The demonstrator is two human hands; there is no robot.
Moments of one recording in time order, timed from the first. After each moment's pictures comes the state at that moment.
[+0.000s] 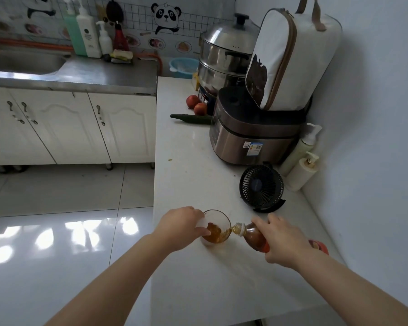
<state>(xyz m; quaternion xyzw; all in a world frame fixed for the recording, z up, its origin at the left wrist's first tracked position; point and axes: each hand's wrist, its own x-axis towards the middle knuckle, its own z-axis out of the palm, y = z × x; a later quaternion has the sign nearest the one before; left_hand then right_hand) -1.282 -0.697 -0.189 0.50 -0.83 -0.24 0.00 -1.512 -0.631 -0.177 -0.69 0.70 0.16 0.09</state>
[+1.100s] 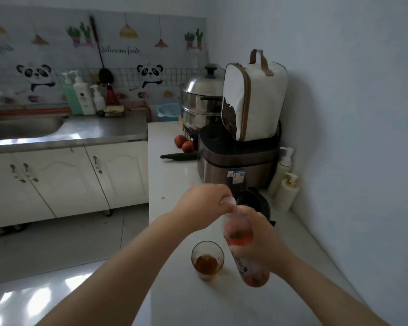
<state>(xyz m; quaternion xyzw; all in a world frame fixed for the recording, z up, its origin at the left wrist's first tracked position) -1.340 -0.701 -0.046 0.42 -0.88 -0.21 0.09 -1.489 -0.630 -0.132 -0.64 0.68 -0.28 0.23</state>
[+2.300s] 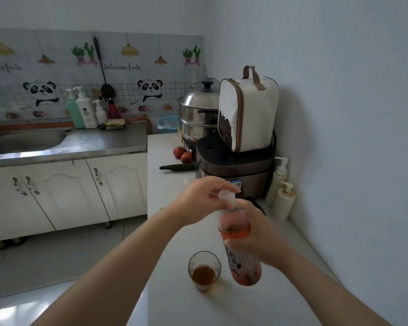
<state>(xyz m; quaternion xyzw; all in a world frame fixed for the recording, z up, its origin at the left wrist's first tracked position) -1.341 -0.709 -0.031 0.33 -0.83 -0.37 0.25 -1.496 -0.645 -0.107 -0.62 0.66 -0.33 0.26</state>
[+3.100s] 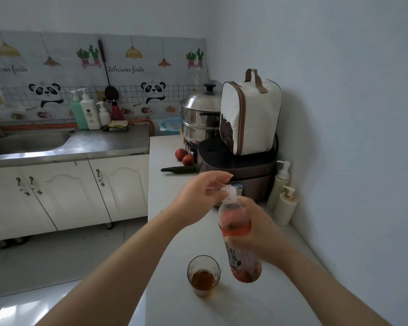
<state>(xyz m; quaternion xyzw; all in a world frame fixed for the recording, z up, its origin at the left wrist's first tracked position) -1.344 -0.711 -0.030 0.37 -0.79 -0.37 0.33 -1.500 -0.652 -0.096 -0.62 0.66 -0.33 0.25</state>
